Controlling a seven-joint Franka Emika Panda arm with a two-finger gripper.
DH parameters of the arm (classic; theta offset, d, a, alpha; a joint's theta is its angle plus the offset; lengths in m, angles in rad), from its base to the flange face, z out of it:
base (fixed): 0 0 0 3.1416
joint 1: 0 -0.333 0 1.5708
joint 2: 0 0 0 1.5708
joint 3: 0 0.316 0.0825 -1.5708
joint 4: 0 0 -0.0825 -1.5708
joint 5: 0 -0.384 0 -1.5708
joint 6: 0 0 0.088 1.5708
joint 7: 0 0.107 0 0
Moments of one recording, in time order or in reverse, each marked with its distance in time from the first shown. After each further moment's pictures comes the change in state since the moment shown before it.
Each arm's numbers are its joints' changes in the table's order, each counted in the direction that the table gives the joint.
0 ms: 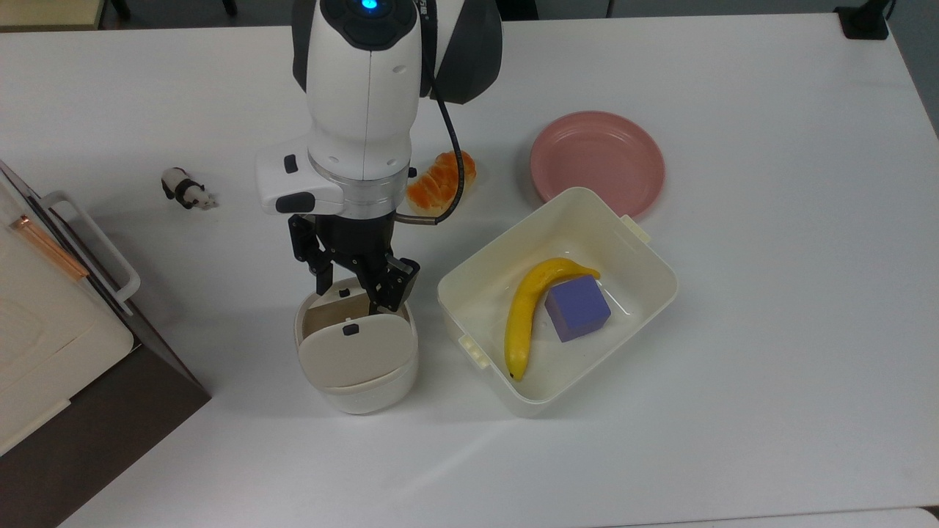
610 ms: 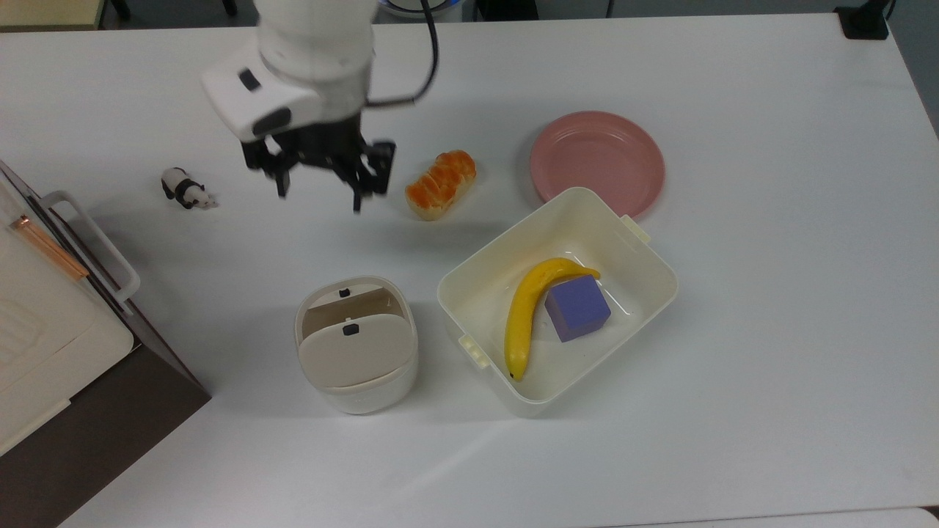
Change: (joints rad) arm 0.084 -0.166 0.052 -0.009 -0.057 -0.407 -0.492
